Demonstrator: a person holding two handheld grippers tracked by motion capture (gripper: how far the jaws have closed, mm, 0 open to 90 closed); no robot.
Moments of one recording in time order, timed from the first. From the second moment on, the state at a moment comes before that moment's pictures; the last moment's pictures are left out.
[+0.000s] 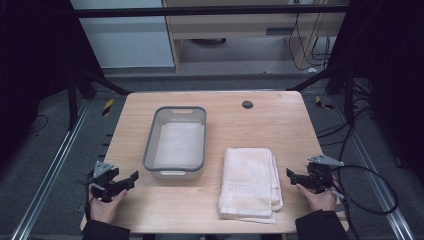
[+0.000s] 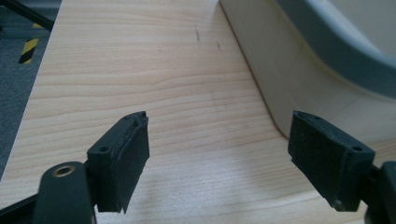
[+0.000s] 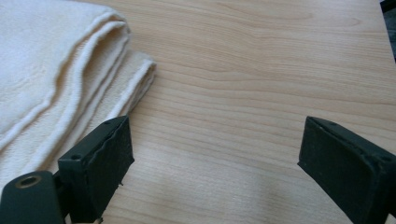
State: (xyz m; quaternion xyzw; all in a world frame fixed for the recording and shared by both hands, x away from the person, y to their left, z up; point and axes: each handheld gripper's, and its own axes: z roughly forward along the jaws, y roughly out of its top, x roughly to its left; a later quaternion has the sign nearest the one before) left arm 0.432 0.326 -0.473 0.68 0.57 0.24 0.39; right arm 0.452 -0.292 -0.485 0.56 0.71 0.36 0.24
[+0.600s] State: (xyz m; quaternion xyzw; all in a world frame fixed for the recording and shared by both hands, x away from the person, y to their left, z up) left arm 0.418 0.320 -0.455 0.67 0.56 0.26 0.41; right arm 0.447 -0.286 -0.476 0.54 0.71 0.38 0.23
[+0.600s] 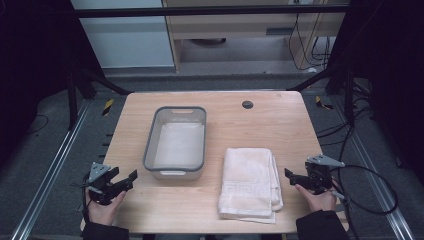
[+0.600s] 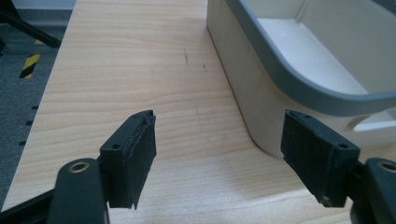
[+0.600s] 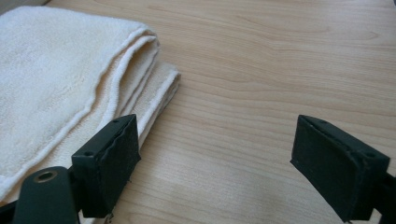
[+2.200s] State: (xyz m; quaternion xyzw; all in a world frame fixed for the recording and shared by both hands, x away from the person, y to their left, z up) left arm 0.419 0.273 -0.401 0.68 0.50 0.26 0.47; right arm 0.449 -0.271 -0.427 0.50 0.70 0.45 0.24
